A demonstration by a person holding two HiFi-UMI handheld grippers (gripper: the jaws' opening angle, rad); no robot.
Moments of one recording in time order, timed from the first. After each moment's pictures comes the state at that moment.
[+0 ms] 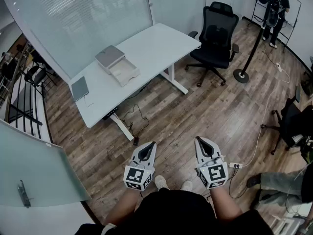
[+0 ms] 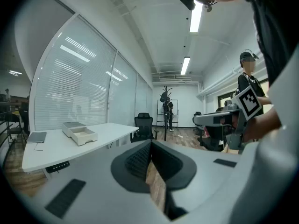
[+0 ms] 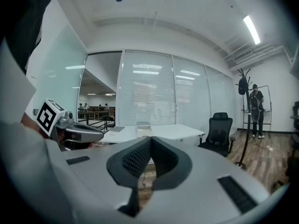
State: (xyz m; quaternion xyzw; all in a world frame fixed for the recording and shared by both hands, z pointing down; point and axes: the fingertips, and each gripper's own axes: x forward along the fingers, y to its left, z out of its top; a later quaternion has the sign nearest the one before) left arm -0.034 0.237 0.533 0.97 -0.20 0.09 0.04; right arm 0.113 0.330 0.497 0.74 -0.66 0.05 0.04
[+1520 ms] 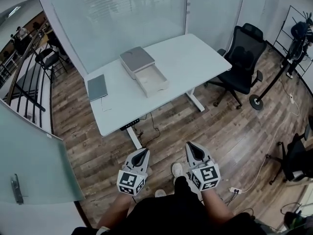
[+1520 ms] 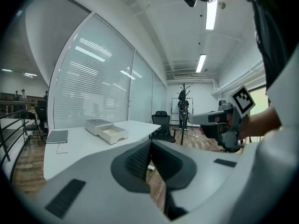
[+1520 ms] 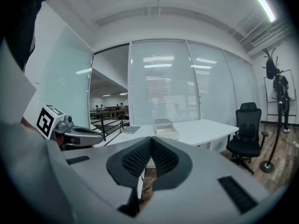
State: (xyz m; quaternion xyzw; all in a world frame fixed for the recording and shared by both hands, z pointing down) left arm -0.122 0.077 0.554 0.96 -0.27 0.10 0.06; right arm 0.039 0.132 0.528 0.67 -0.73 0.09 0.04
